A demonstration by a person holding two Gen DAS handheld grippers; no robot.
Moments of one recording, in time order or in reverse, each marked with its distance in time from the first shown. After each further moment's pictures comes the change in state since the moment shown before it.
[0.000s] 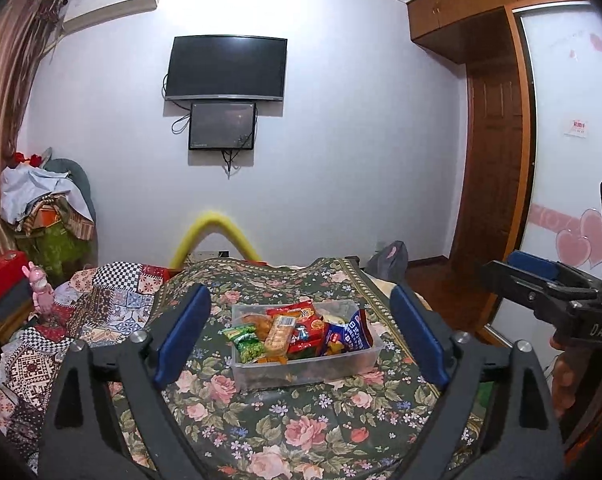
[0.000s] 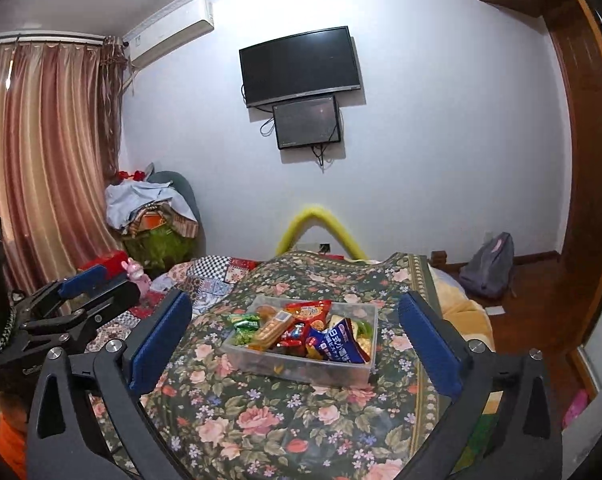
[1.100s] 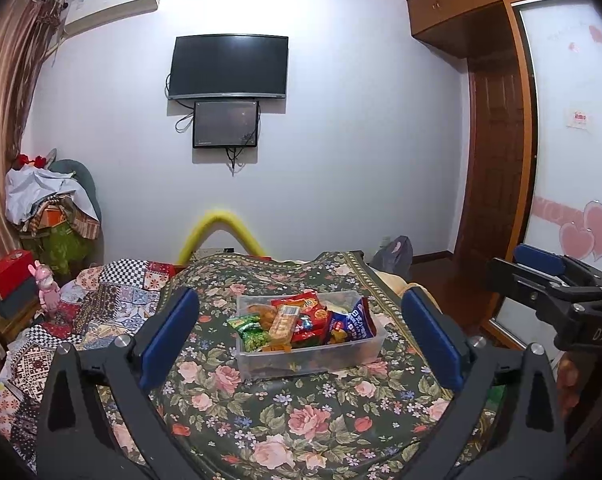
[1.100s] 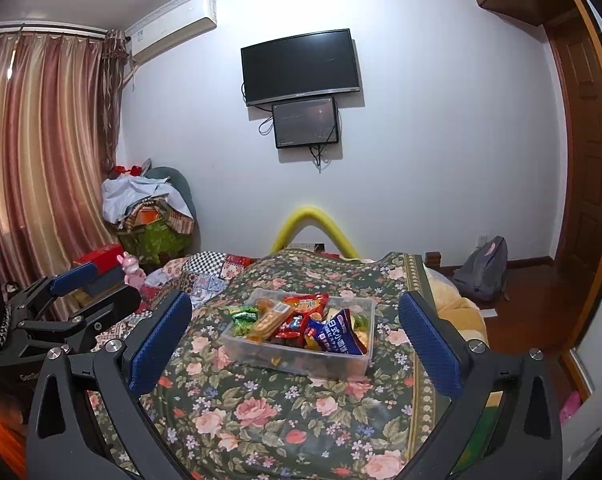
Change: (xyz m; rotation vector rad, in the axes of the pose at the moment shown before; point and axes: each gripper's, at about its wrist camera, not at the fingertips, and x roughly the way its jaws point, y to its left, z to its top) left arm -0.011 -0.005 -0.013 0.014 0.005 0.016; right arm -0.015 0.006 -0.009 -0.024 -0.009 -0.023
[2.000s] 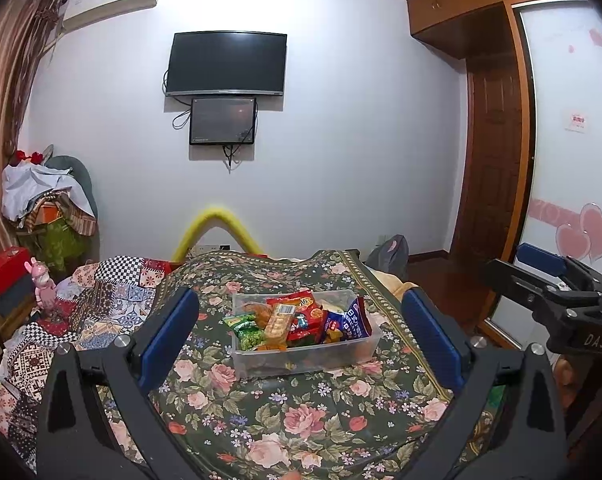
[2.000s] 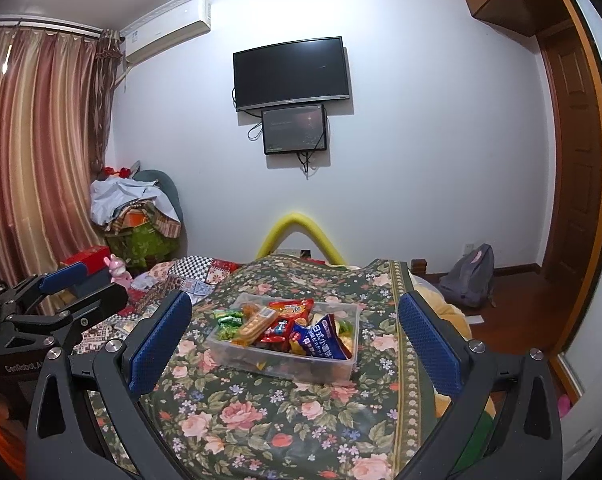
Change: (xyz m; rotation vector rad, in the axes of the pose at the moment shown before) left arm -0.001 -0.002 0.003 -0.005 0.009 -0.012; right arm -0.002 -0.001 -0.001 -0.018 -0.022 -0.051
